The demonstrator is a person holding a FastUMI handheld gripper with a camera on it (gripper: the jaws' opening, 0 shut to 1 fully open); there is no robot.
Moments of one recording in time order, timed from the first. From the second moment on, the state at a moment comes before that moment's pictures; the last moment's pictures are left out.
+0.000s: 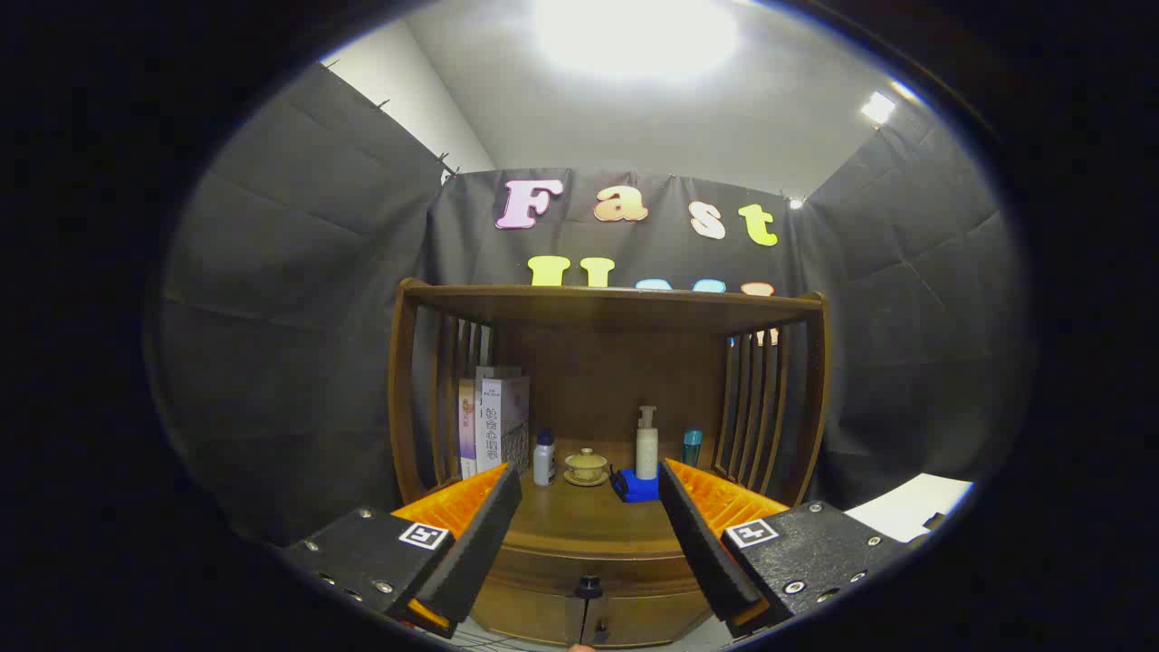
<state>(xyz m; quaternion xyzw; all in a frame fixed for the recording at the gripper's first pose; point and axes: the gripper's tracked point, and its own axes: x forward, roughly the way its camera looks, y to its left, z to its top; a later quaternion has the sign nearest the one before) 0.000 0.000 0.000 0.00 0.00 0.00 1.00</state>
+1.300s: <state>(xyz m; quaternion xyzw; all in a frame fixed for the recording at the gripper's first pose) 0.014 -0.004 -0.043 -0.01 0.05 0.01 1.00</state>
